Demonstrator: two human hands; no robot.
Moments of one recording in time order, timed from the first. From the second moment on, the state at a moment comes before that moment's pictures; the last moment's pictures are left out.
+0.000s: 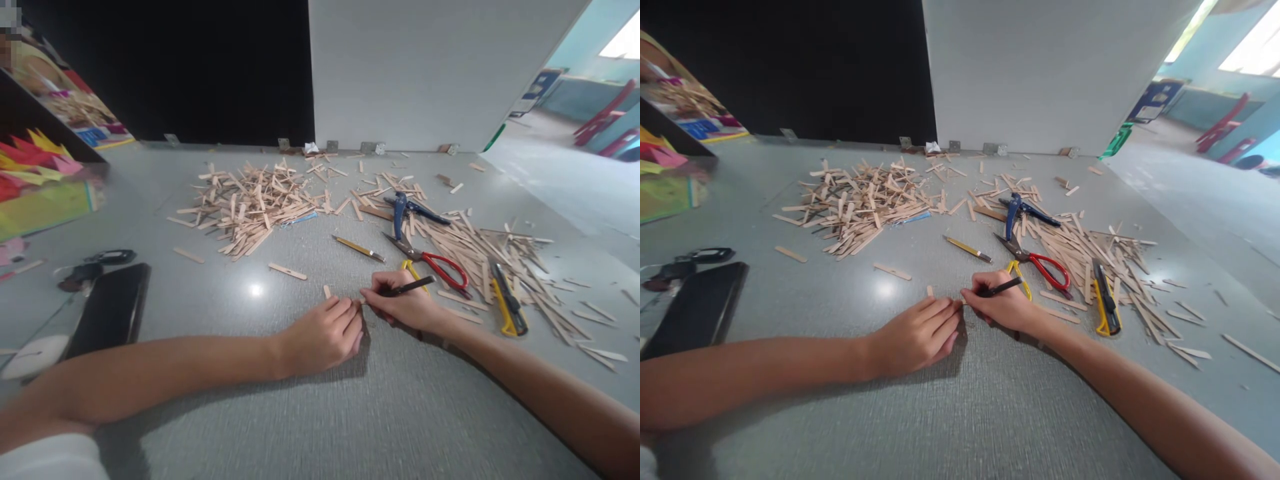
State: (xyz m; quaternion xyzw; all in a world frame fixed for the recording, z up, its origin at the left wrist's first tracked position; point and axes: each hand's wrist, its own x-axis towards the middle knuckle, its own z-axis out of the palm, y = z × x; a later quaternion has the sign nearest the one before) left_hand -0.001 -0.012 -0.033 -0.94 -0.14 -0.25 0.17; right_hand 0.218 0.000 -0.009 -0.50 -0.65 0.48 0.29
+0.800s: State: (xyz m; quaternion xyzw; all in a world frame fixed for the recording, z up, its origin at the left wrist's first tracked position) left_hand -0.001 -0.013 -0.031 -0.95 -0.14 -0.24 0.17; right_hand 0.216 -0.001 -0.006 -0.51 -0.65 0.48 0.29
